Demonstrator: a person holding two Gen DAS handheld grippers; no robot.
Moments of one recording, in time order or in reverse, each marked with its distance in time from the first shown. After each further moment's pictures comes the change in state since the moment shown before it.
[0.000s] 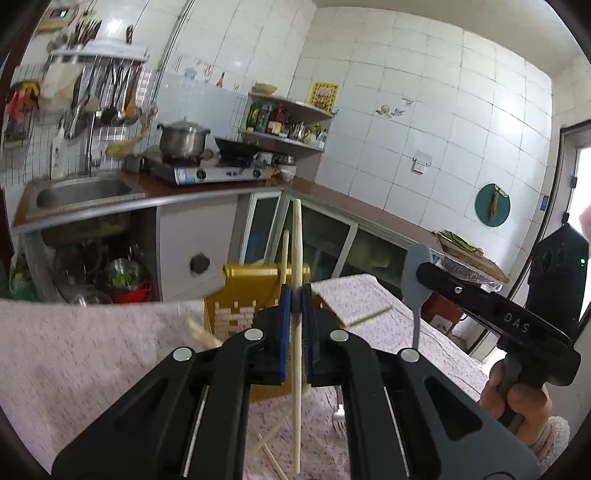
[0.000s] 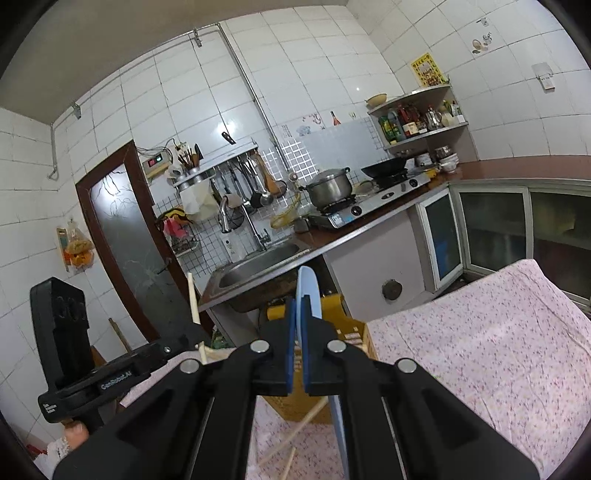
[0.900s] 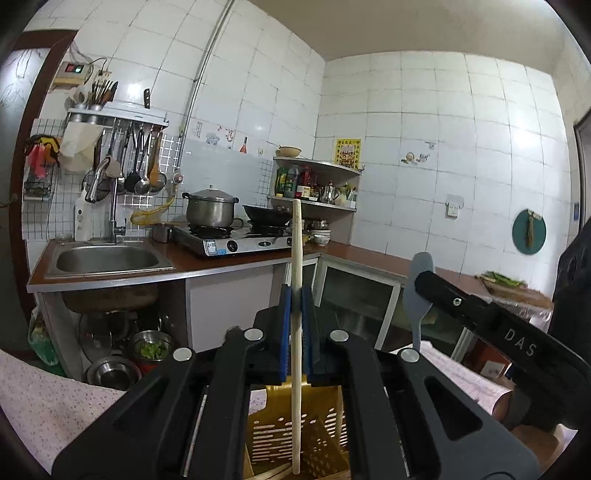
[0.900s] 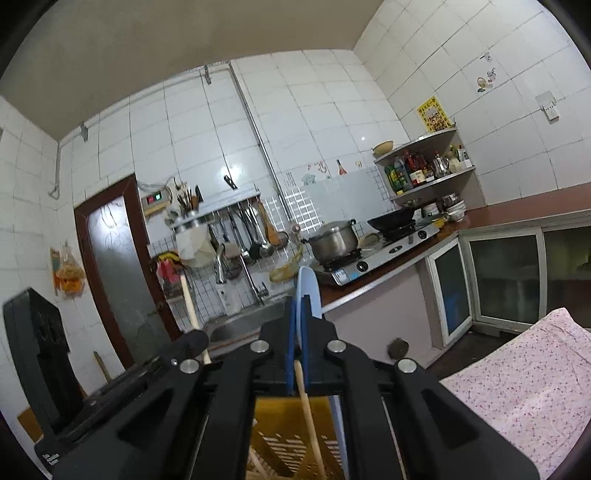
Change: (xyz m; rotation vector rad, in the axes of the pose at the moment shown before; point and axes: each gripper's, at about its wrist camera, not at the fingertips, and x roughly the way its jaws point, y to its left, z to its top) left arm 0.071 0.014 0.025 0.077 -0.253 0.152; right arm 0.088 0.003 0.014 -0.054 -0.210 -0.003
